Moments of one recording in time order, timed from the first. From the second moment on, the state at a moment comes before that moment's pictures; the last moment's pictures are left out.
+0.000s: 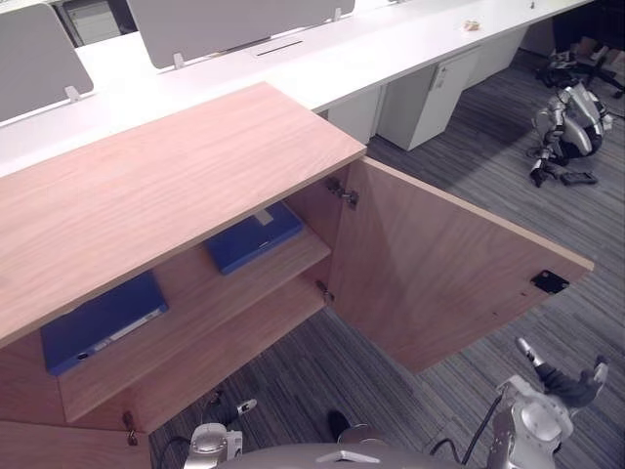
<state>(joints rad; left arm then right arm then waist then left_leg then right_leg) 0.10 -0.08 0.21 0.95 0.24 -0.01 0.17 0.13 -0.06 -0.65 0.13 0.12 -0.11 -0.46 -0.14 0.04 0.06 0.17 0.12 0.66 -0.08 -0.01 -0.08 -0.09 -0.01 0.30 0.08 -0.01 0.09</state>
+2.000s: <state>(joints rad) 0.08 0.09 -0.07 1.08 0.33 -0.02 0.13 0.49 -0.16 -0.18 -0.17 0.07 -0.10 -0.24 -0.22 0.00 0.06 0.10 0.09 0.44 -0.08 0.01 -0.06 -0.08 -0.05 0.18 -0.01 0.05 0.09</state>
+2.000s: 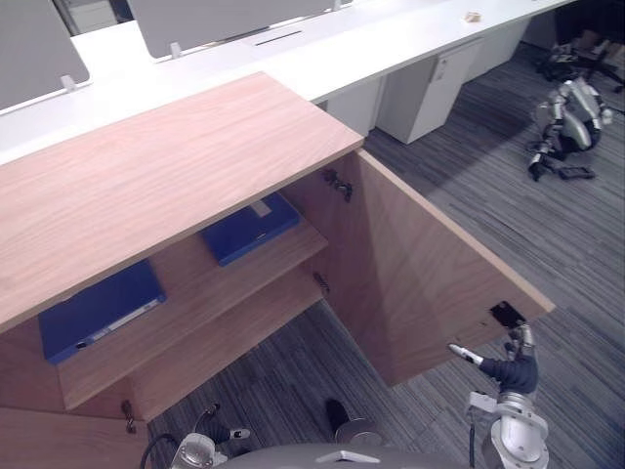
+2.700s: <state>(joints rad) 0.01 0.14 -0.14 1.09 0.38 0.00 0.15 0.25 -0.34 0.43 -0.13 -0.40 -0.15 -0.07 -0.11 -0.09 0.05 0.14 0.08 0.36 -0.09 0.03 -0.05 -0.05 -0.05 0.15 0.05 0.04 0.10</state>
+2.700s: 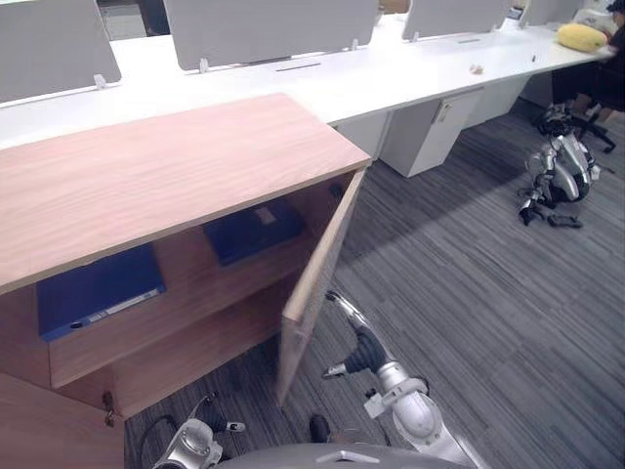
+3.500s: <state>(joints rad) 0.02 0.14 -0.02 1.07 0.33 0.01 0.17 -0.14 -0.32 0.44 0.24 -0.27 -0.11 -0.10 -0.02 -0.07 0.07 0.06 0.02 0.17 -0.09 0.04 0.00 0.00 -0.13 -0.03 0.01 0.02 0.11</state>
